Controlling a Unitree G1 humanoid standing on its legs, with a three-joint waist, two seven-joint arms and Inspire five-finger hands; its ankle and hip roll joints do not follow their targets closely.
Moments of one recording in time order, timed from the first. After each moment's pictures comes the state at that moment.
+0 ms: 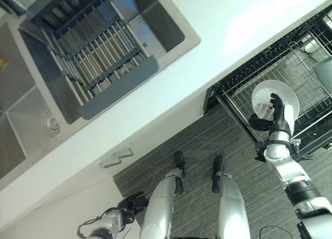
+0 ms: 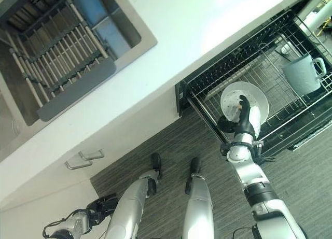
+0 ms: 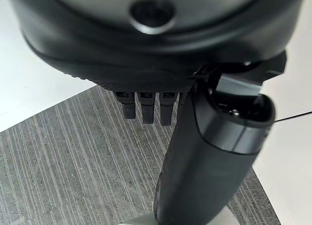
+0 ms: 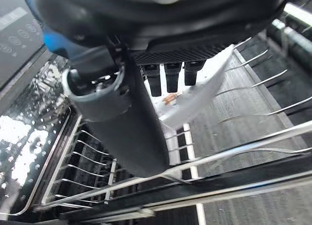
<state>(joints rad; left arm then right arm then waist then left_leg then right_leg) -0.15 0.30 -0.15 1.05 -0.47 0.15 -0.12 -0.39 -0.62 0.22 0.32 0.09 0.21 -0.52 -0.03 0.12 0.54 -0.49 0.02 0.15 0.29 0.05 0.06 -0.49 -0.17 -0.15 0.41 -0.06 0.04</state>
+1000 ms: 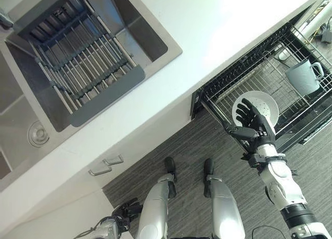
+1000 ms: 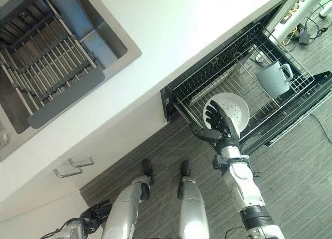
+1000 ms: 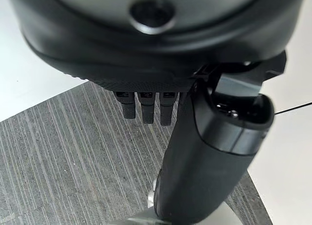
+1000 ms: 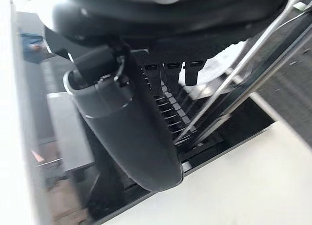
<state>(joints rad) -0.09 0.29 -0.09 1.09 -0.46 0.10 -0.12 -0.17 -0.50 0.11 0.15 0.59 -0.20 -0.05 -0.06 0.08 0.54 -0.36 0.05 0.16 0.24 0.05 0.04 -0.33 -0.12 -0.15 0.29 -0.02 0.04</state>
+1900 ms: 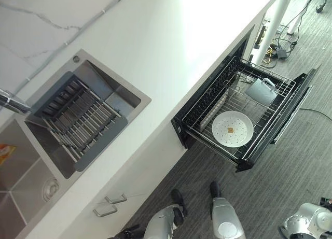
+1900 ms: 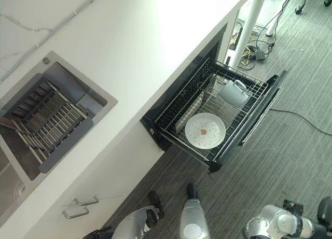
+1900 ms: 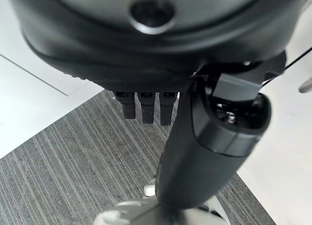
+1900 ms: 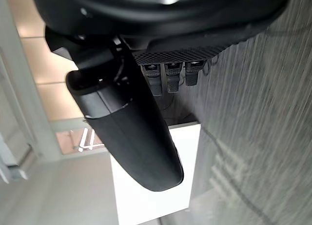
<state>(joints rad) -0.02 0.24 -0.15 1.20 -0.47 0.13 -0.10 -0.05 -0.29 -0.46 0.71 0.84 -0.81 -0.92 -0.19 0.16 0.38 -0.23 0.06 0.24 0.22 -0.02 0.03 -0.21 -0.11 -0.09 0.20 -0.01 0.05</state>
